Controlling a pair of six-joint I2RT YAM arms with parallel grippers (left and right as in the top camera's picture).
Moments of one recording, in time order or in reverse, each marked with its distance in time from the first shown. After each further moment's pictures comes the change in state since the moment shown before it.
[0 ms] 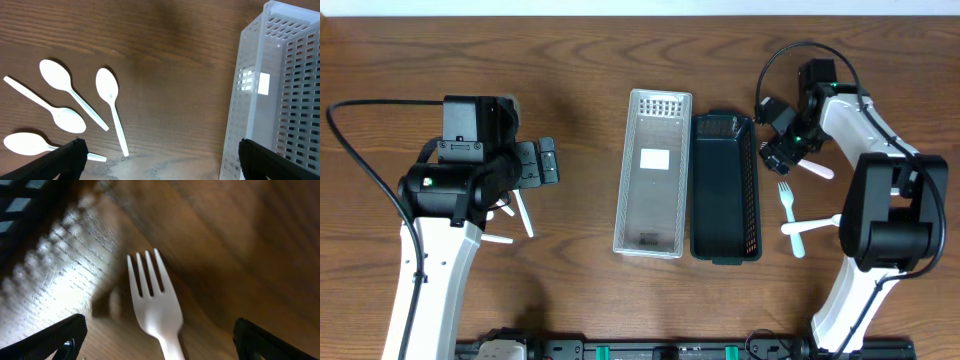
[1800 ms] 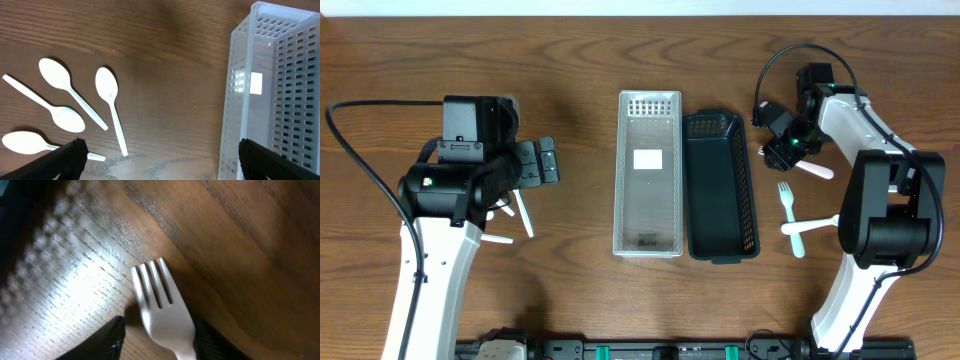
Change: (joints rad) left arm 0.000 0.000 0.000 0.000 0.000 -0.007; right arm 0.000 0.015 0.003 -0.040 -0.056 0.048
